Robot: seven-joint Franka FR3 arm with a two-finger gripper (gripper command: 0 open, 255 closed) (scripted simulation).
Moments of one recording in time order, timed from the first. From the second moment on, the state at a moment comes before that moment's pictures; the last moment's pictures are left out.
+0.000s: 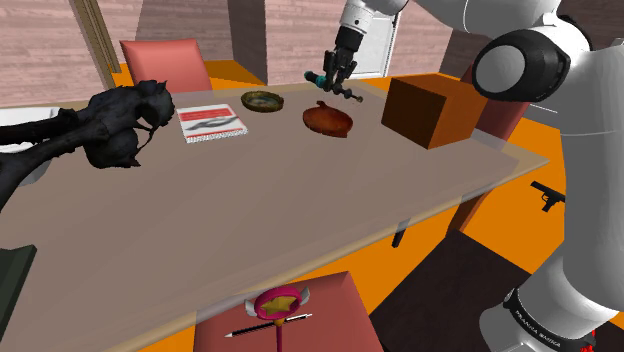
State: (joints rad) arm -0.10 0.58 -0.11 -0.95 0.36 1.54 -0.22
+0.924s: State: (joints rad) arm -0.09 0.55 -0.12 -1.18 0.36 1.73 -0.29
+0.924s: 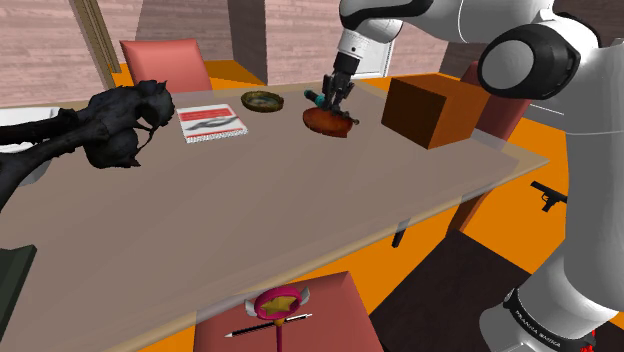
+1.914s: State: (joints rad) arm -0.10 0.56 -0.12 -1.13 0.36 1.69 -0.28
